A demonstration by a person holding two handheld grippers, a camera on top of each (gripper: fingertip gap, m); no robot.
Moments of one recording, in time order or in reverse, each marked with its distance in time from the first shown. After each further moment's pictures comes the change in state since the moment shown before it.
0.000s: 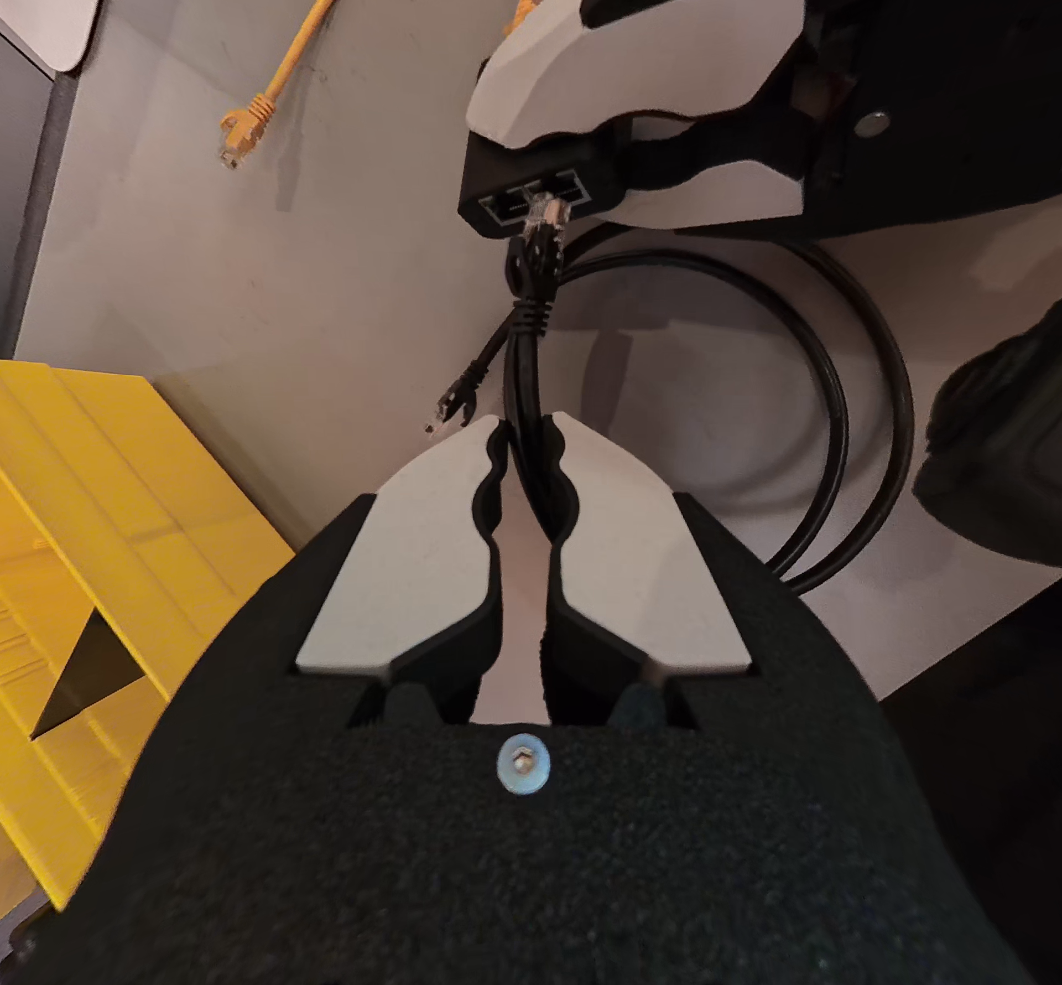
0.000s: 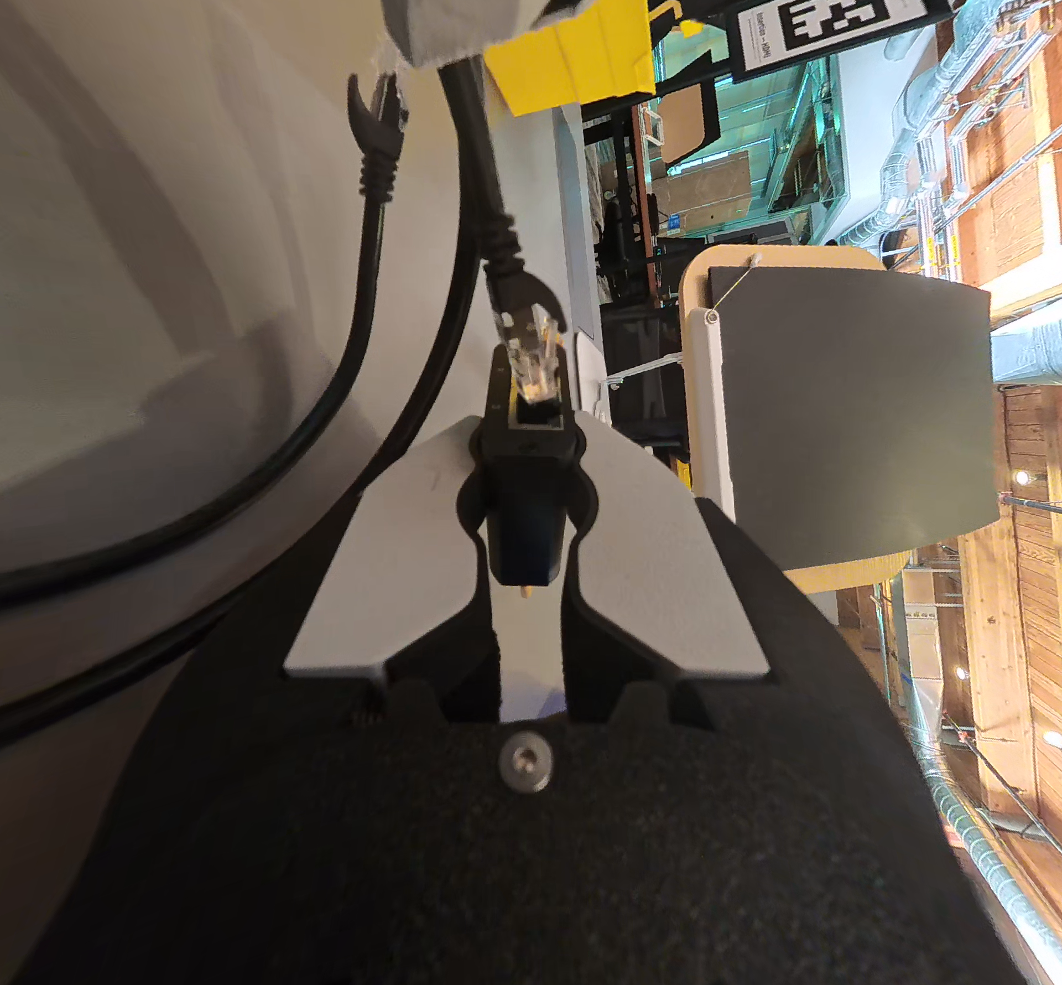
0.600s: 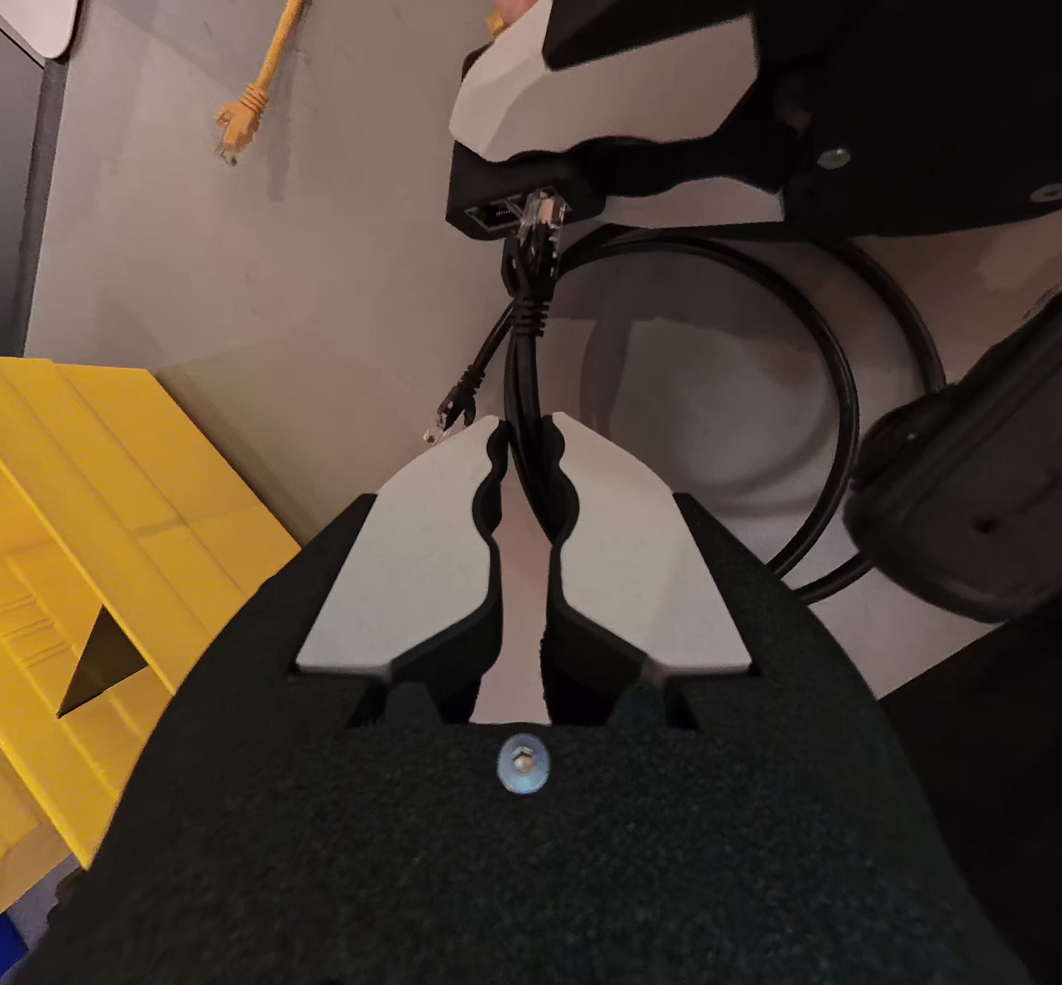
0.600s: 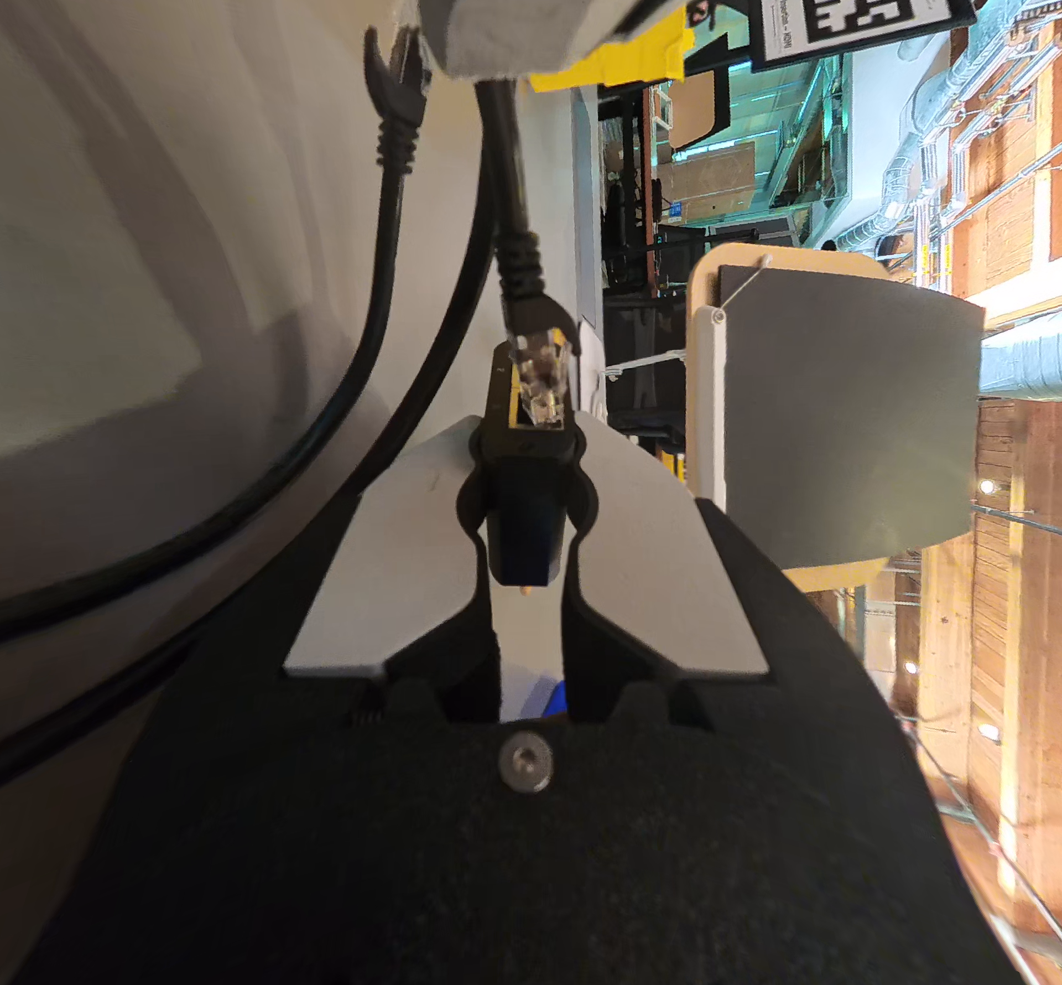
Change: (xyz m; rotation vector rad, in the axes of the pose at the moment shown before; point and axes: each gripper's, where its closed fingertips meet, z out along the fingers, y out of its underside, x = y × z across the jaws) left arm 0.006 0.001 0.004 -0.047 -0.024 0.022; right arm -0.007 0.002 0.004 -0.044 -0.003 -0.071
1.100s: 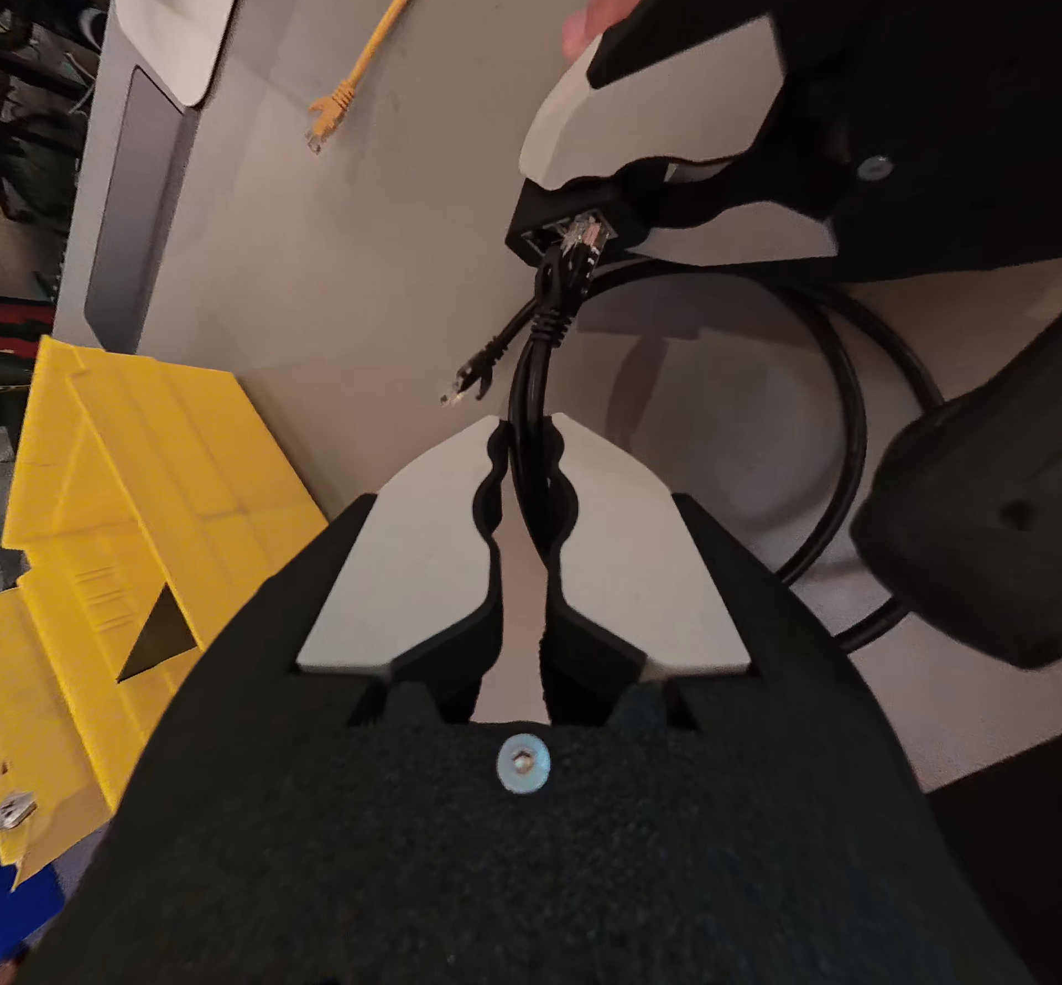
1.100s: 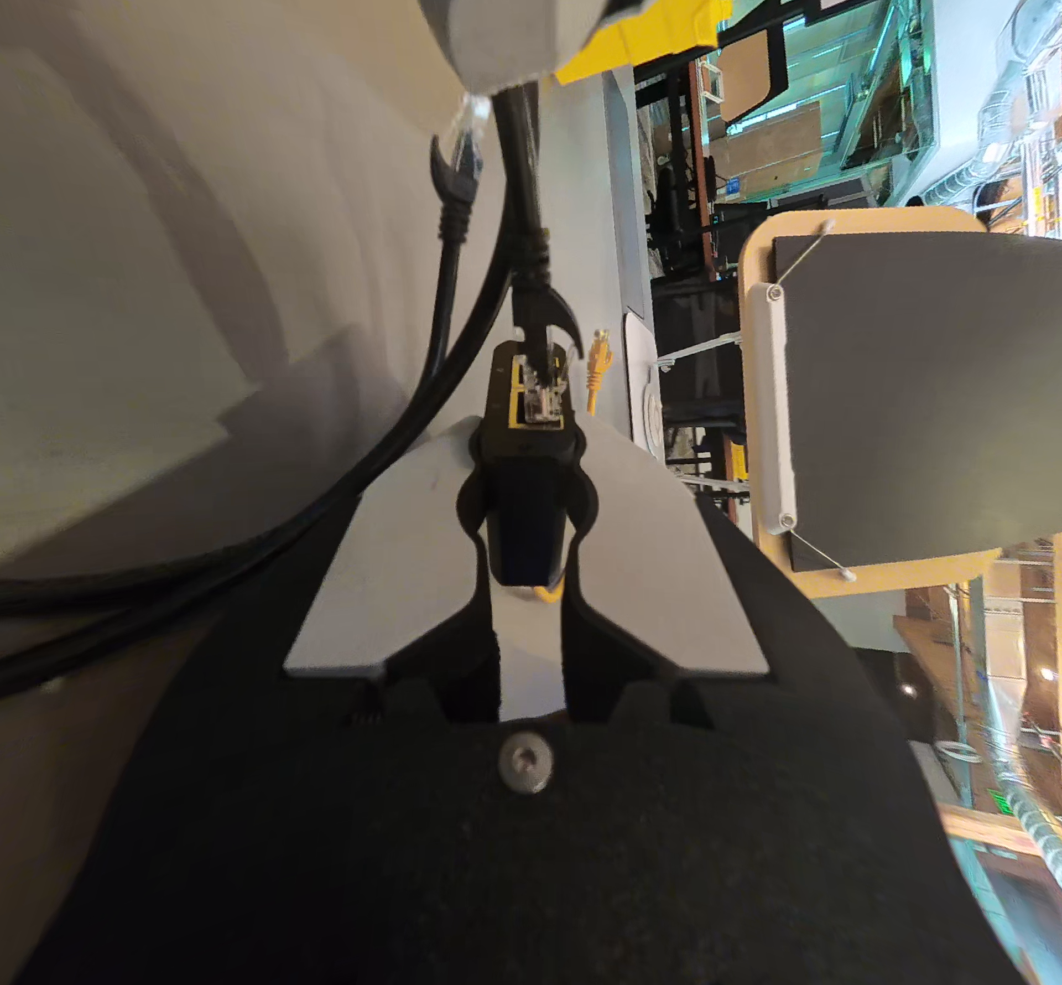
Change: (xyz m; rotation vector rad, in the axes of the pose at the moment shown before) left arm -0.012 -0.006 0.000 0.061 -0.140 -0.008; right arm -0.008 0.002 0.003 0.000 -0.087 0.122
